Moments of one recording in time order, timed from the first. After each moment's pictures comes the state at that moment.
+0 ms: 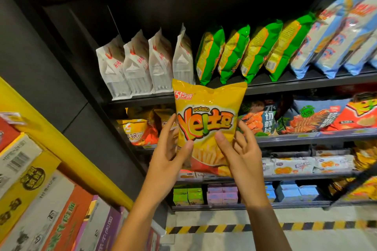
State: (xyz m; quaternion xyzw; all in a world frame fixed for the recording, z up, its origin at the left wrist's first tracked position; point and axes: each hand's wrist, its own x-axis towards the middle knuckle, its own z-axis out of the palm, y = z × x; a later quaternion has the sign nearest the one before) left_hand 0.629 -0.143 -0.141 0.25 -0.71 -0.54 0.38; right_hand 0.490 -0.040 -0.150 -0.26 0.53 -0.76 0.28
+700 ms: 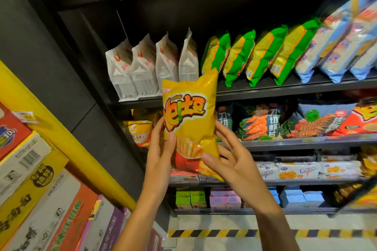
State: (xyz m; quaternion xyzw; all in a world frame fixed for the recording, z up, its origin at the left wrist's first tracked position) left_hand 0.639 -0.146 -0.137 0.30 -0.62 -0.56 0.46; right_hand 0.496 -0.035 -0.143 -0.42 0.50 -0.65 0.39
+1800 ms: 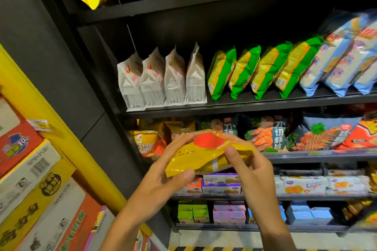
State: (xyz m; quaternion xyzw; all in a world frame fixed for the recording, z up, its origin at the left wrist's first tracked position) left_hand 0.685 -0.141 -0.098 0.18 -0.77 -0.55 0.27; right_hand 0.507 -0.035 -0.131 -0.33 0.52 -0.74 0.26
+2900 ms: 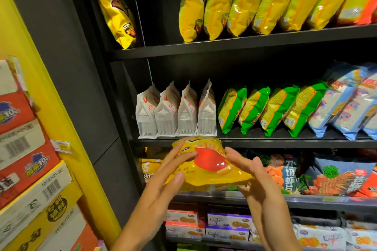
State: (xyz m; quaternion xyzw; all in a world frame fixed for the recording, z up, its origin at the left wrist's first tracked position) left_hand 0.690 -0.158 -0.075 0.18 -0.77 -0.49 0.38; right_hand 0.499 -0.052 -0.094 -0.39 0.43 -0.73 0.35
